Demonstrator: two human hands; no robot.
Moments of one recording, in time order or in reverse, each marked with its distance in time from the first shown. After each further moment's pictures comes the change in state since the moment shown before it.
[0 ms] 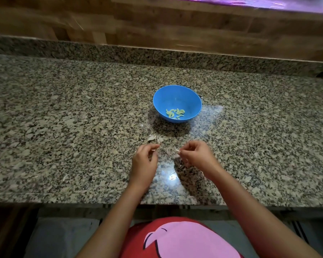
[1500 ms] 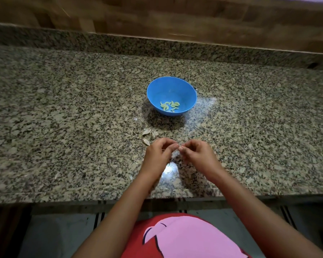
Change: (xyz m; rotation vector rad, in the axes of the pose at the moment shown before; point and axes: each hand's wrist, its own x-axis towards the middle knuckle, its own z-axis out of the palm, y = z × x) left_hand 0.005 0.020 0.024 -0.198 -0.260 -0.016; right_hand -0.017 0.016 -0.004 -0.020 0.048 -0.057
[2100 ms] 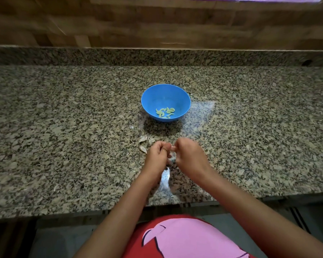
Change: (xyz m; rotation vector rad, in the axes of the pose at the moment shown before) left_hand 0.012 0.011 0.013 -0.325 0.003 -0.221; right_hand 0.002 -0.022 0.010 -0.633 0.129 -0.269
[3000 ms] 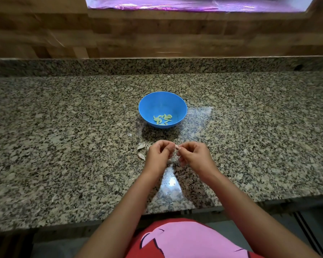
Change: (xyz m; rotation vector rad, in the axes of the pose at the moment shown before) left_hand 0.012 0.008 0.003 0.013 -0.023 0.082; right_hand 0.006 0.022 -0.004 0.816 0.006 0.287
